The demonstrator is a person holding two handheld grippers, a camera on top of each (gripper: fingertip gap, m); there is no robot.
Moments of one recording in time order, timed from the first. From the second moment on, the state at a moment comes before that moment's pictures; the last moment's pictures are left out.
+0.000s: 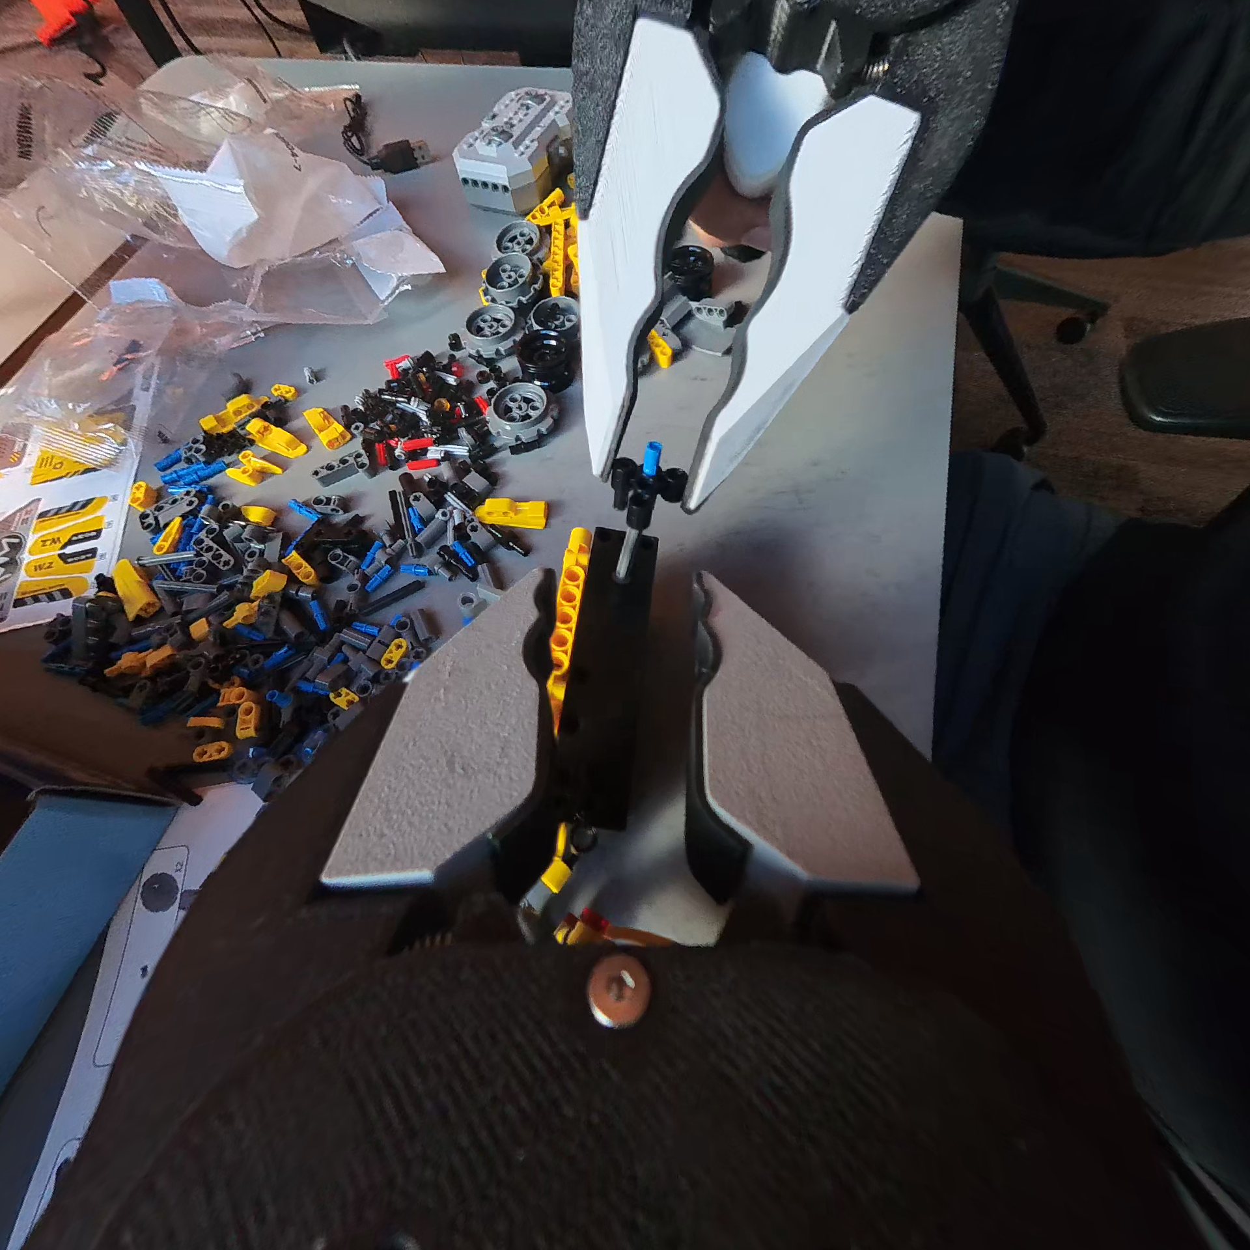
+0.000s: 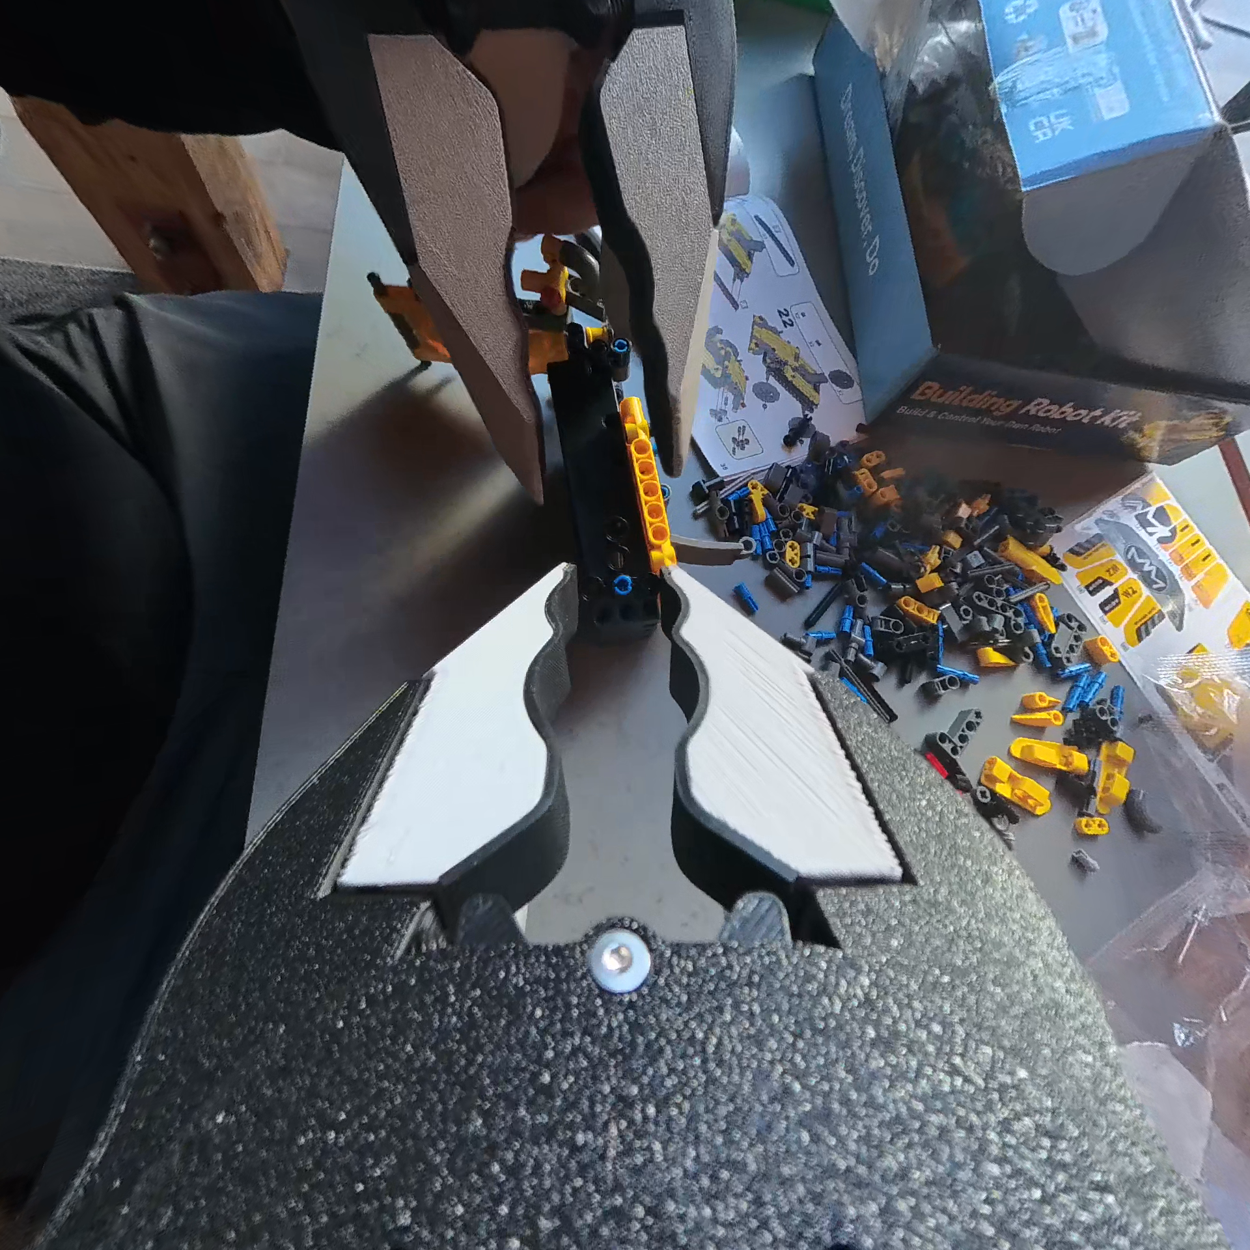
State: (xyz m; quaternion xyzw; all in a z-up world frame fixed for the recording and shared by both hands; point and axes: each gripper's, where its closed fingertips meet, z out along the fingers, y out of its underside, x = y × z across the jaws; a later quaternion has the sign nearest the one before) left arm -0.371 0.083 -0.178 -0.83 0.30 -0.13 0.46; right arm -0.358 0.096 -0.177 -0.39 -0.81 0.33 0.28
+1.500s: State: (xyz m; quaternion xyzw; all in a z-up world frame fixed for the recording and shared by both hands) left arm -0.357 0.094 -0.172 -0.82 0.39 -0.09 0.41; right arm -0.359 0.098 -0.180 -0.39 -0.88 0.22 0.18
